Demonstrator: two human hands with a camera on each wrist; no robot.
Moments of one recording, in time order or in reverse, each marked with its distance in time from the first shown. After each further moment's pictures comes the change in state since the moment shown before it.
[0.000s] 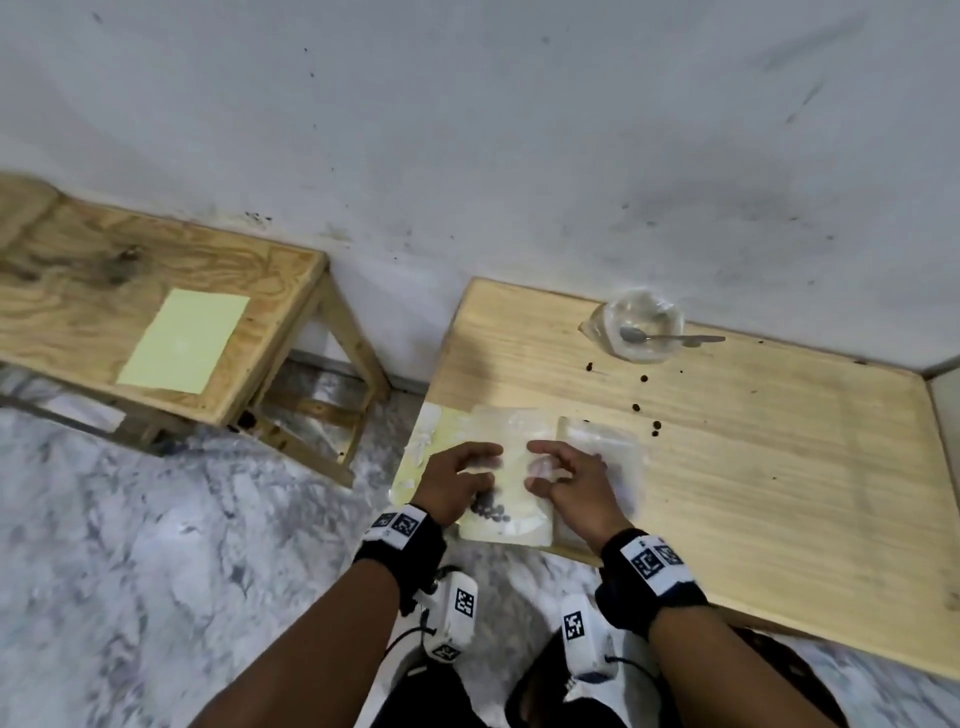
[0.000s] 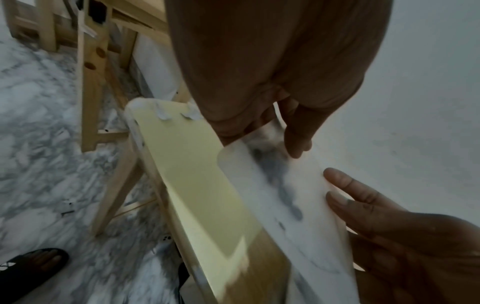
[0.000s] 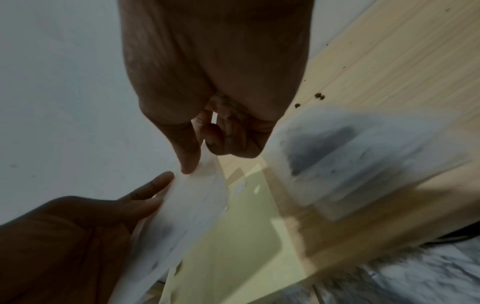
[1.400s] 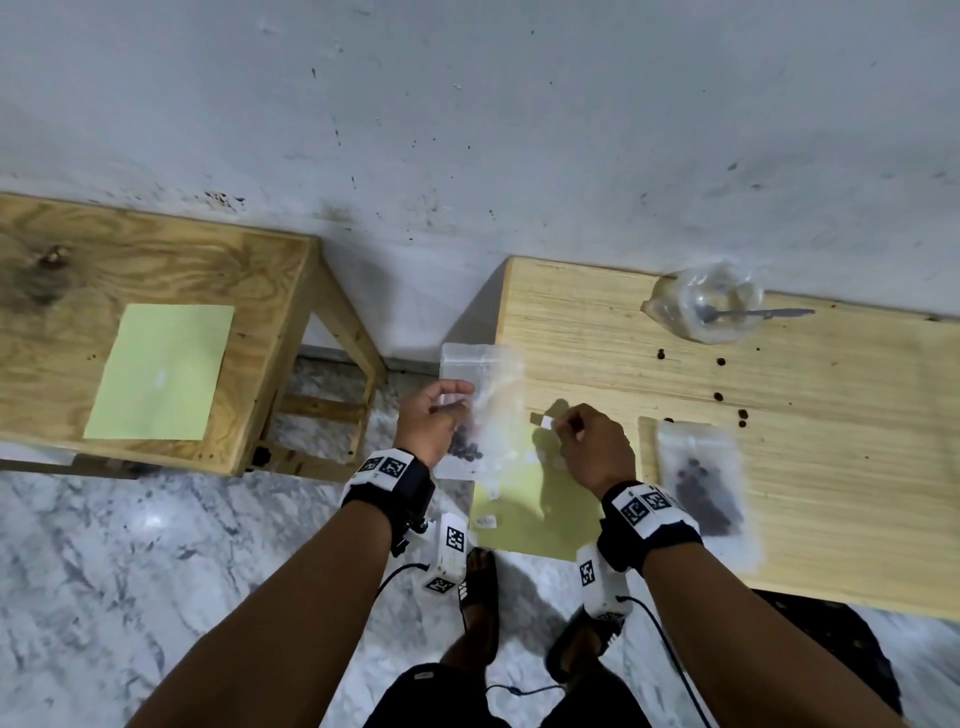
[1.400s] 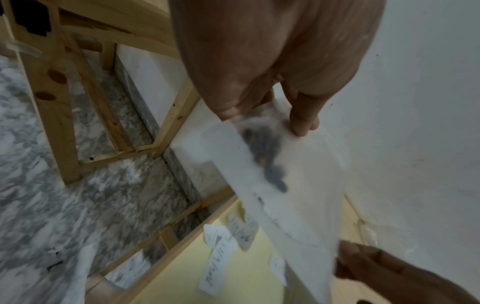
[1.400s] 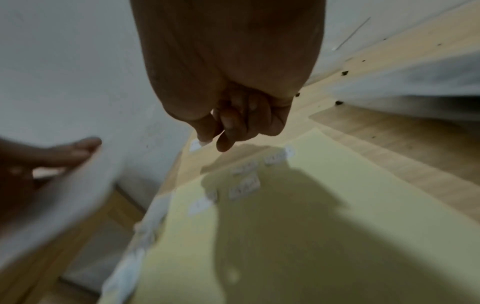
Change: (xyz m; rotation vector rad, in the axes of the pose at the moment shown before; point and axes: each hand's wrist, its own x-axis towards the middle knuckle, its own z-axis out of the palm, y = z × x) left_hand 0.119 0.026 -0.144 -0.015 0.129 -0.044; right_hand 0.112 -0.027 0.100 -0.530 0.291 0.177
